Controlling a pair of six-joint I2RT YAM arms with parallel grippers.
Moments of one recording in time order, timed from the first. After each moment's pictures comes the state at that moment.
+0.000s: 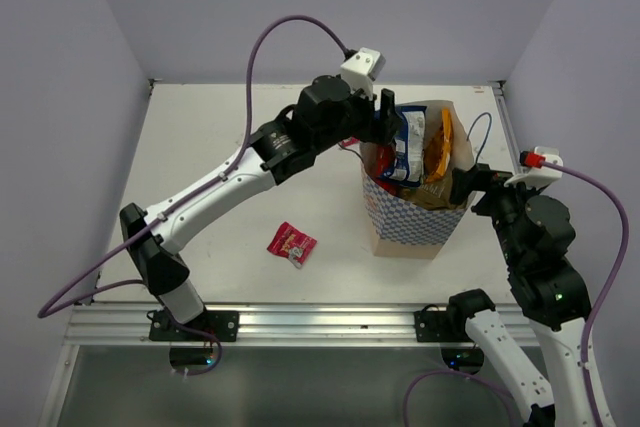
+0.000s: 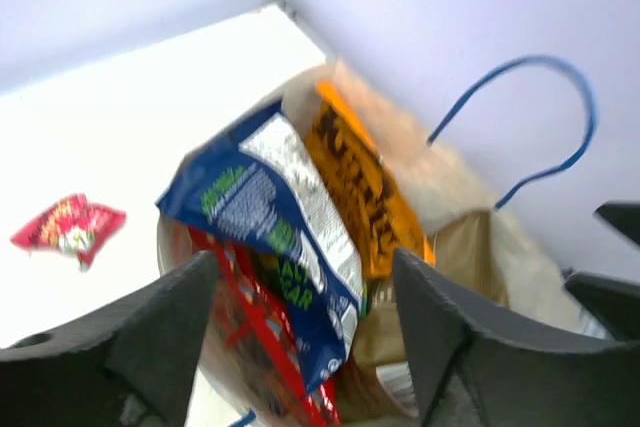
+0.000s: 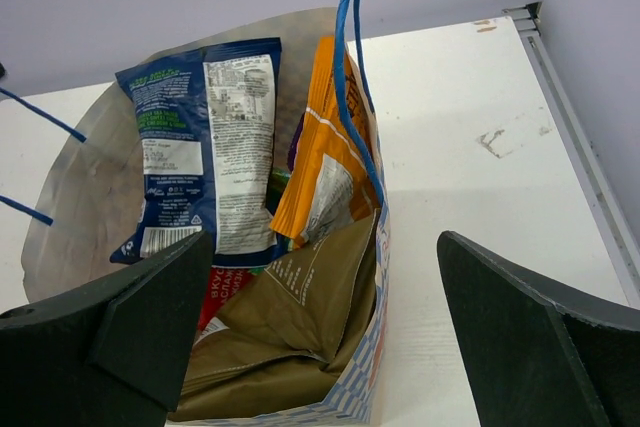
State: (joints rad) left arm -0.92 1.70 1.82 -0.38 -0.10 -0.35; right arm 0.26 0.49 0.98 -0.63 0.27 0.23
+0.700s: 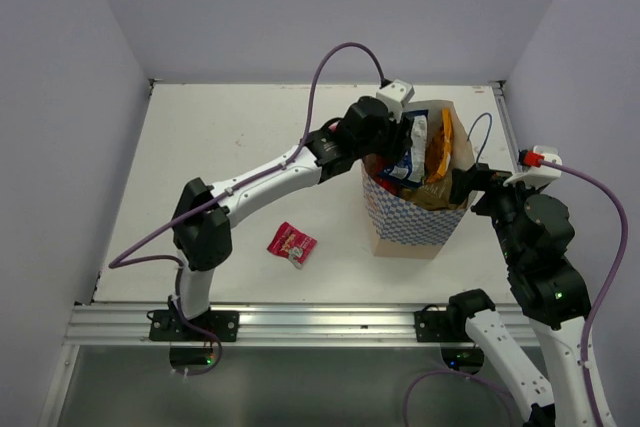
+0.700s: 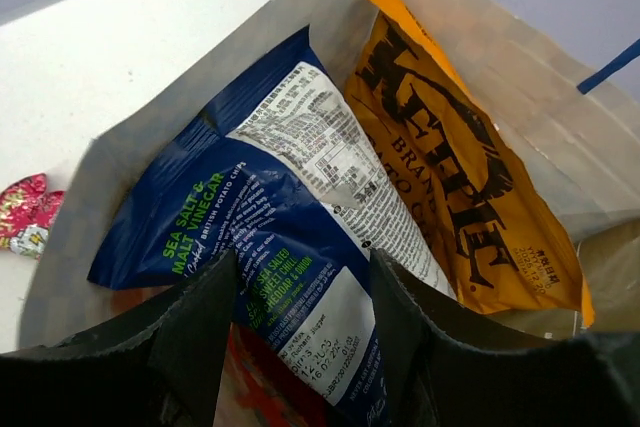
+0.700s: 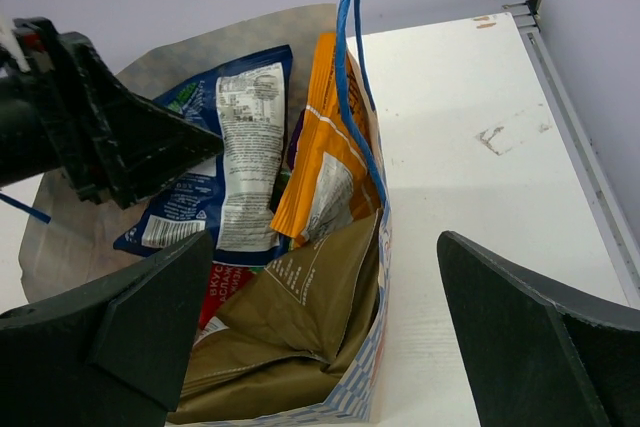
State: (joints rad) left arm -0.92 1.94 1.80 -0.22 -0.10 -0.28; right arm 0.26 0.50 0.98 -0.63 0.27 0.23
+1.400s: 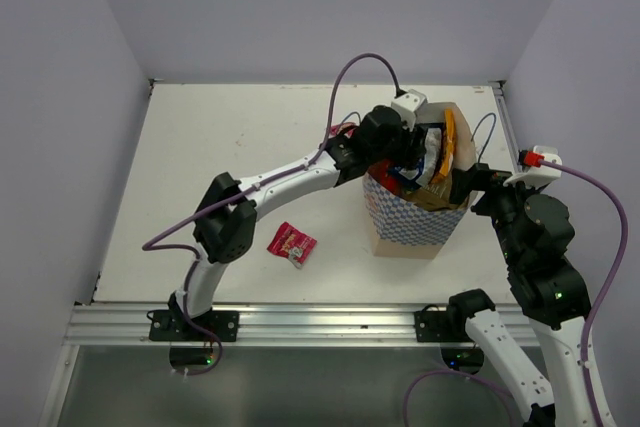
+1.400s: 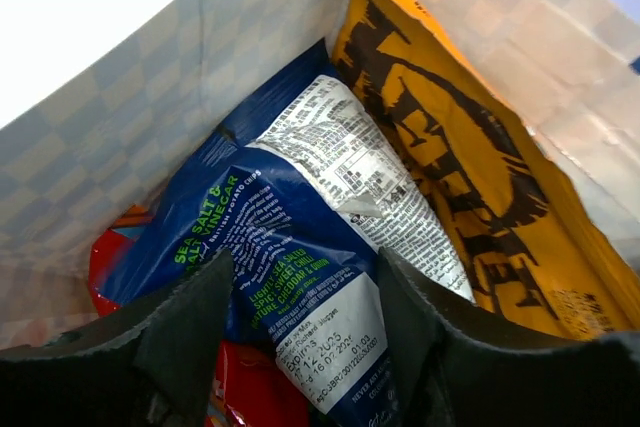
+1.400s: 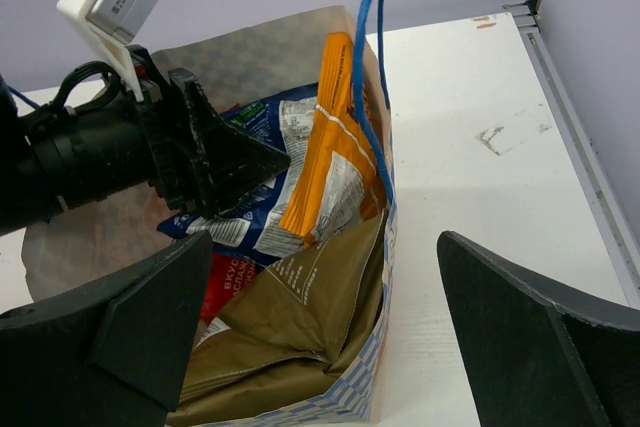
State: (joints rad) left arm -0.93 2.10 1.85 -0.11 -0.03 -0.27; right arm 0.26 0.50 0.98 -0.63 0.27 0.23
